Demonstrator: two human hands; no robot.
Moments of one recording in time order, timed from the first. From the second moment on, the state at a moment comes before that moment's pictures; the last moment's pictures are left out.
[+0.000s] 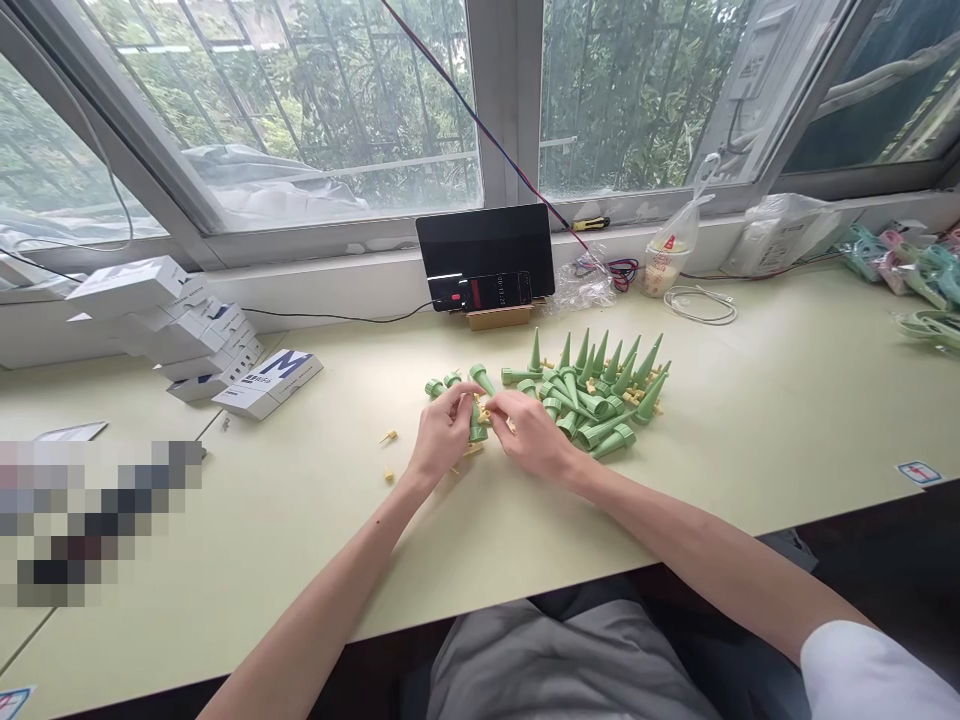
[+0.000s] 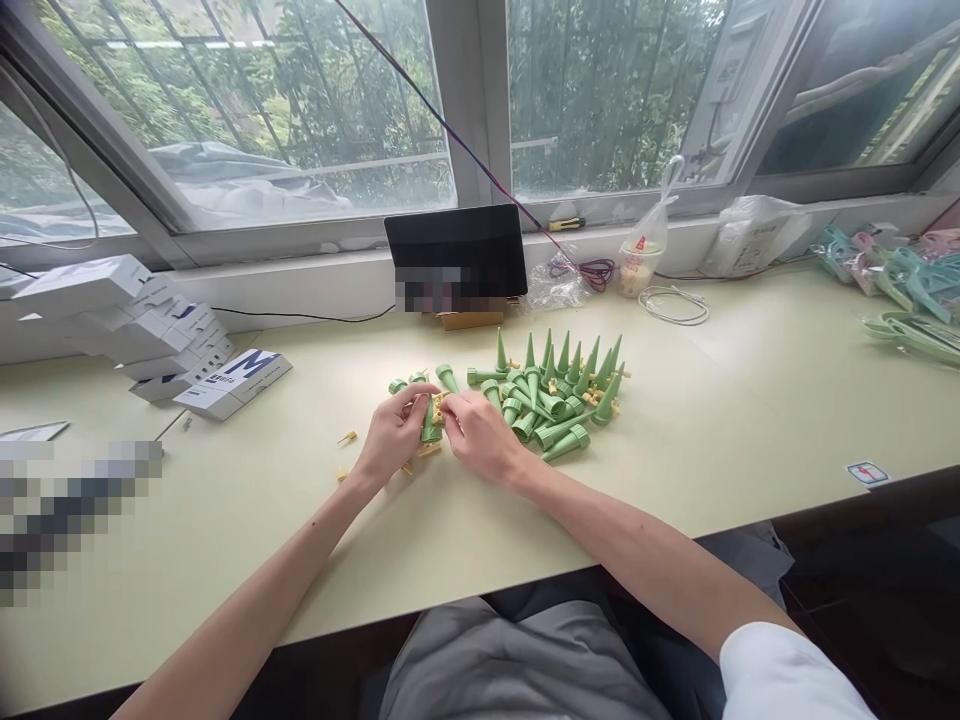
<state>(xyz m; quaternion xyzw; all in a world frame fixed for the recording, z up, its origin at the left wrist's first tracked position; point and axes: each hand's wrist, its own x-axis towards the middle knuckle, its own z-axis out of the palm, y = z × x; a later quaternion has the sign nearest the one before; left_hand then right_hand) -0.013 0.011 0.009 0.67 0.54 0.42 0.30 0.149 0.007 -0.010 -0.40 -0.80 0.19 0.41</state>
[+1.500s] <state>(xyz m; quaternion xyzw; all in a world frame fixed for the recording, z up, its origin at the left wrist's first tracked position) -0.009 0.009 0.009 0.66 0.49 0.47 0.33 0.151 0.009 -0.007 -0.42 -0.74 0.19 0.49</state>
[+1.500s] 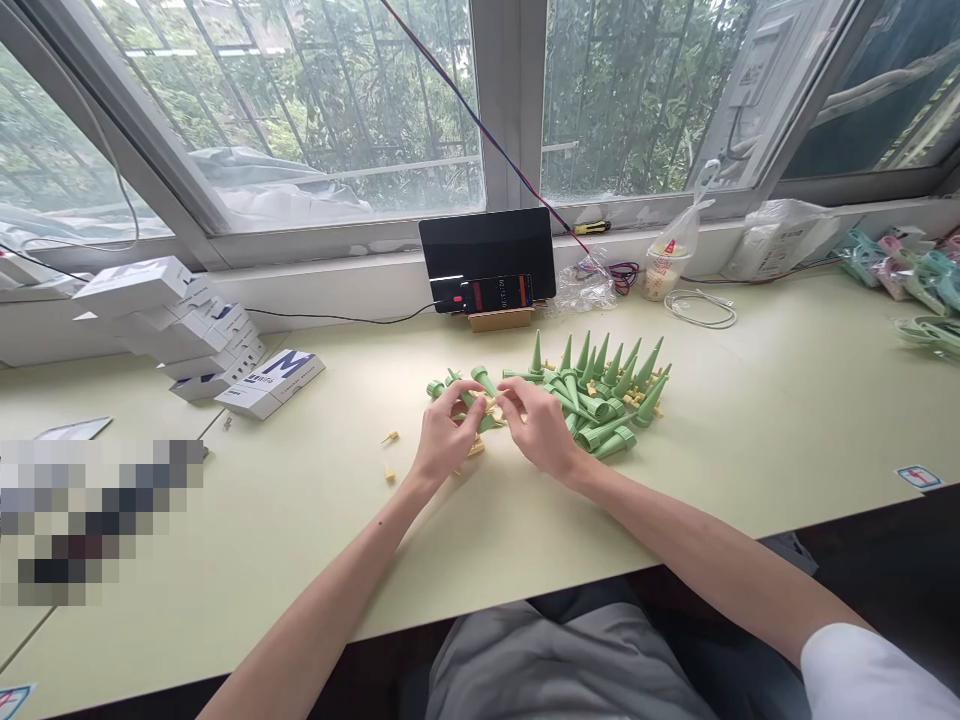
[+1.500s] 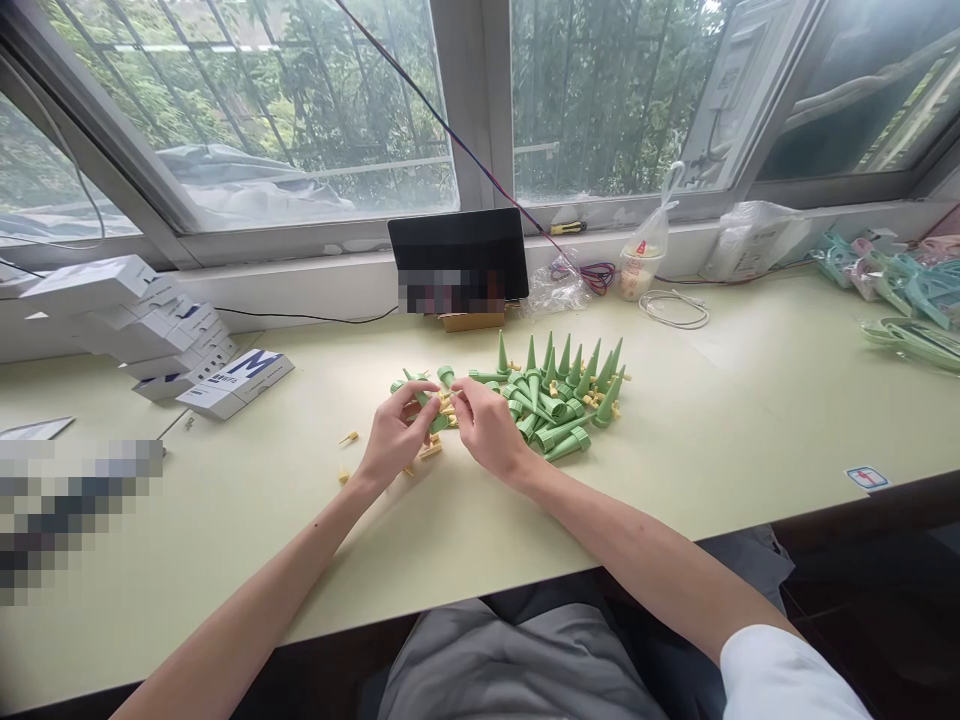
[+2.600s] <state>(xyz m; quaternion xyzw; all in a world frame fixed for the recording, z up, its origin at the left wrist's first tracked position) -0.007 0.005 0.015 0.62 0.52 0.50 0.31 0.162 0.015 -0.007 -0.48 -0.85 0.08 0.20</state>
